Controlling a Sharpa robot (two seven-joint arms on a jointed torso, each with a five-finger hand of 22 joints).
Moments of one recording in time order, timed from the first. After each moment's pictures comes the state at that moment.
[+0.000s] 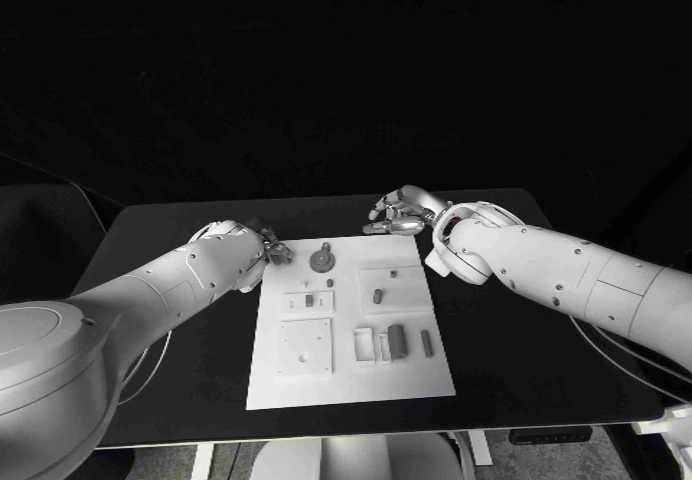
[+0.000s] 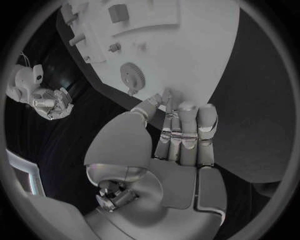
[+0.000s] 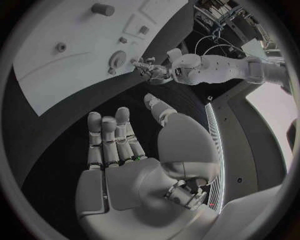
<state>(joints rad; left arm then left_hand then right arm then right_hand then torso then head) 1.26 -0.24 -0.17 0.48 -0.88 -0.15 -0.25 1.23 -0.01 0.38 -0.09 0.18 1.09 0.13 0.34 0.58 1.30 0.08 0.42 0.41 1.39 -0.03 0.70 1.31 0.15 0.99 -0.04 1.48 0.45 1.25 -0.52 0.01 1.07 -1.03 -0.26 0.04 1.06 -0.12 0.42 -0.10 0.19 0.75 0.17 0.31 0.54 0.90 0.09 1.22 0.65 0.87 0.03 1.43 0.93 0.12 0.56 0.03 1.60 0.50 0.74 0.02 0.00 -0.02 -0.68</state>
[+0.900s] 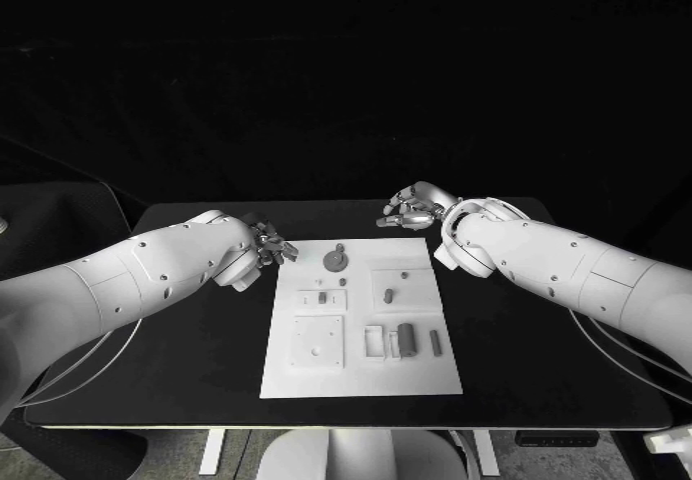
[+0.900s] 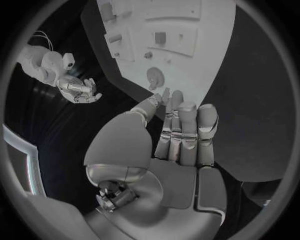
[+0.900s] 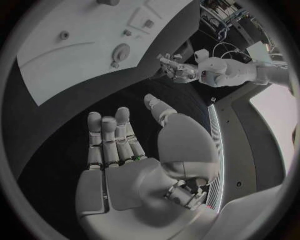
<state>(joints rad) 1.32 -0.49 -0.18 0.96 -0.78 -0.20 -0.39 1.23 -0.02 0.38 -0.09 0.18 1.10 0.13 0.34 0.58 1.30 0.07 0.42 0.41 1.39 -0.03 0.70 1.31 0.15 0.99 -0.04 1.48 0.46 1.23 -0.50 0.01 0.95 -1.03 -0.25 0.04 1.05 -0.12 0.42 -0.10 0.19 0.75 0.17 0.31 0.54 0.90 0.09 1.22 0.65 0.87 0.03 1.43 0.93 0.12 0.56 0.03 1.60 0.50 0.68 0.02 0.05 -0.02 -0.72</state>
